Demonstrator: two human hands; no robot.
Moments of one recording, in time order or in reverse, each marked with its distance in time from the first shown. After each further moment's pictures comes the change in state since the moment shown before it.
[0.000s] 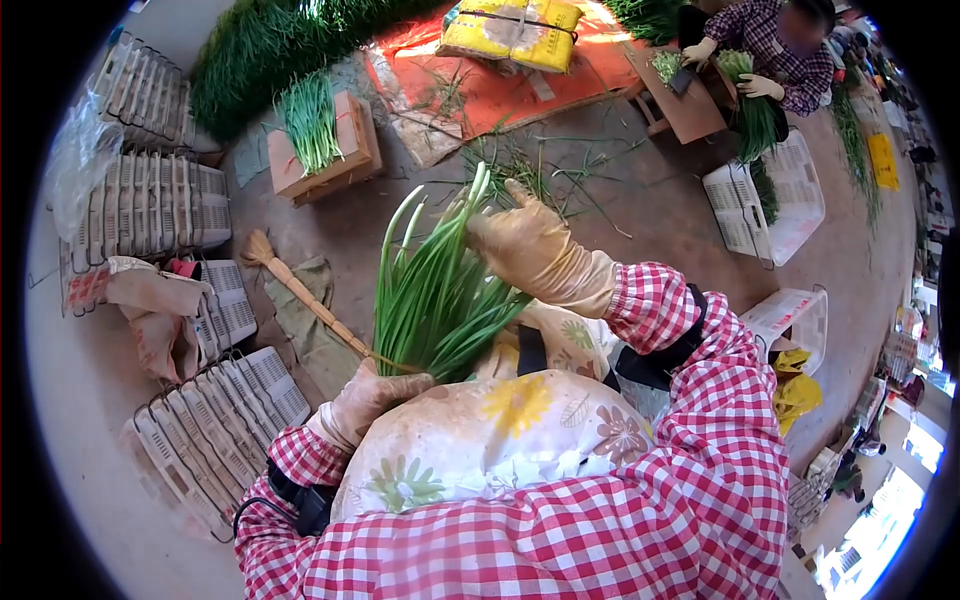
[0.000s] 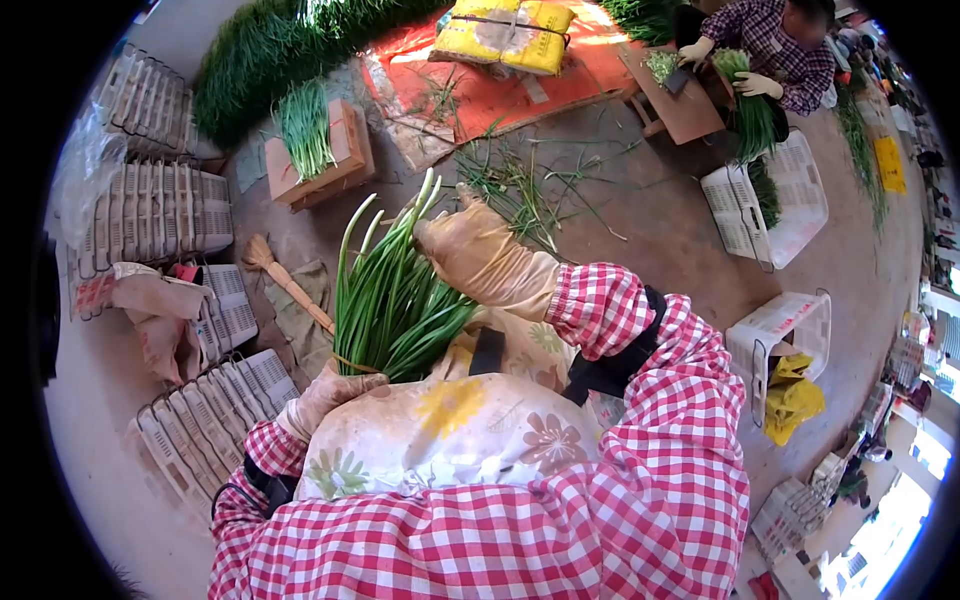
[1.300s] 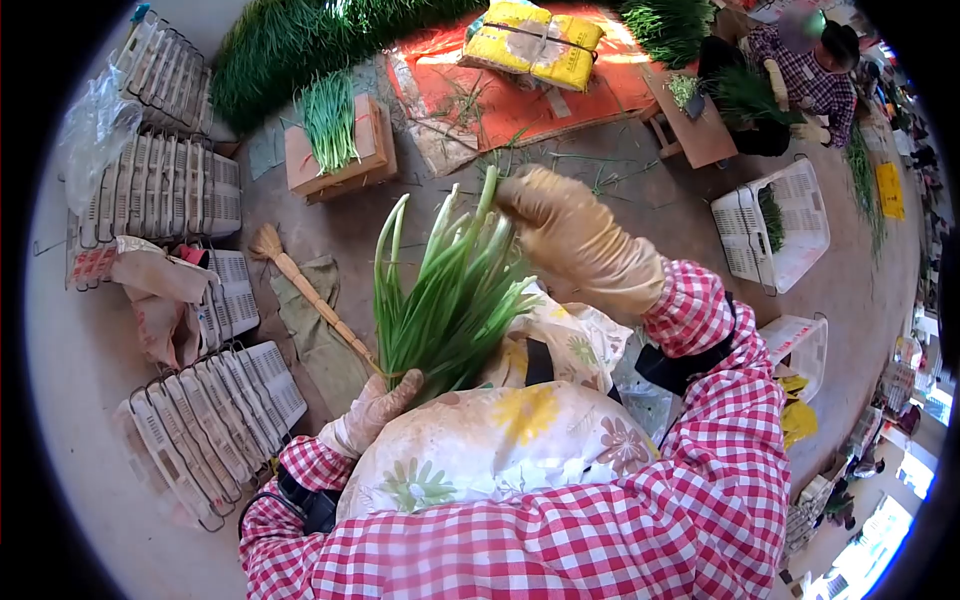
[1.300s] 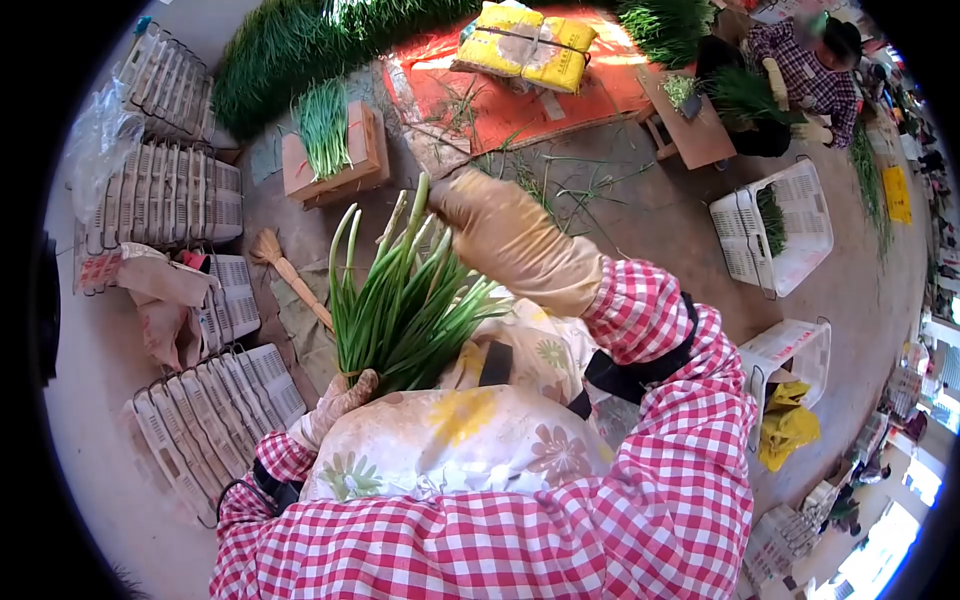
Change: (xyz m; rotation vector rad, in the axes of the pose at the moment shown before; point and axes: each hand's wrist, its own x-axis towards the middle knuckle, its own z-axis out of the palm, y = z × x) left_hand -0.002 -0.023 -0.035 0.422 -0.005 0.311; right_hand 0.040 -0.006 -0.051 0.495 0.123 0.090
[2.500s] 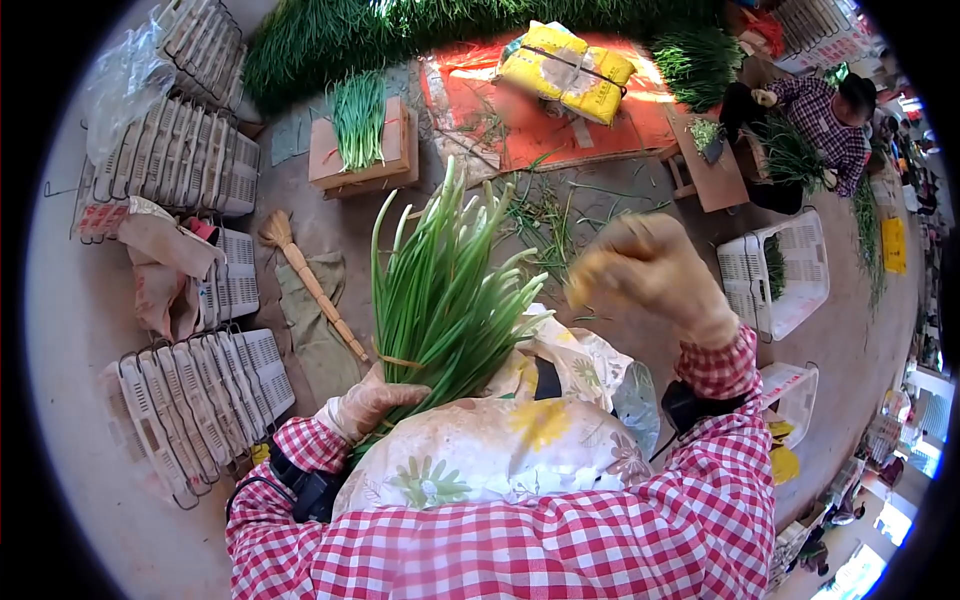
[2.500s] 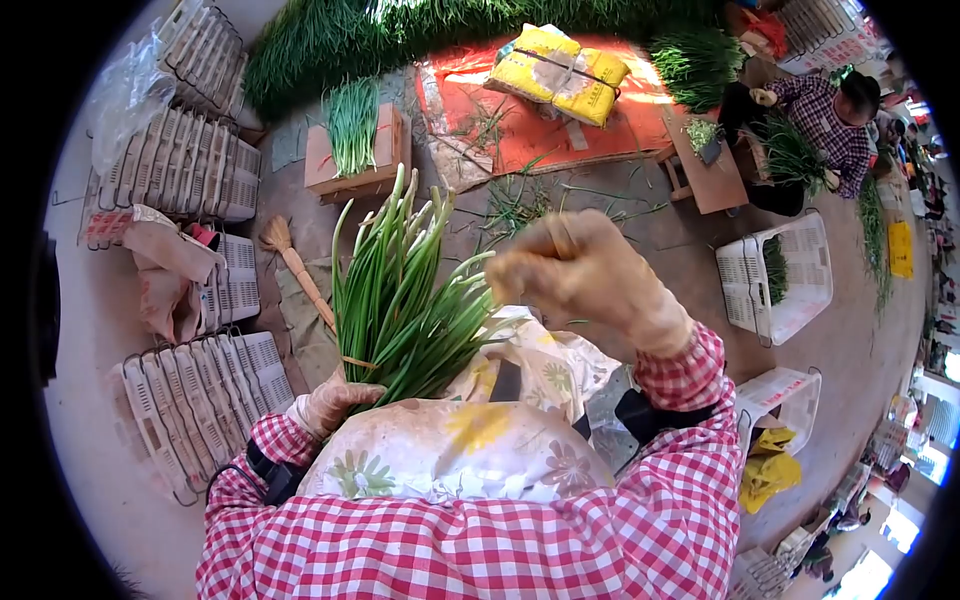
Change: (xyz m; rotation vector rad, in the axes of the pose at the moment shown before) left_hand 0.004 -0.013 -0.023 -0.258 -0.049 -0.043; right_hand -0.011 -0.040 -0.061 0.547 -0.338 0.614
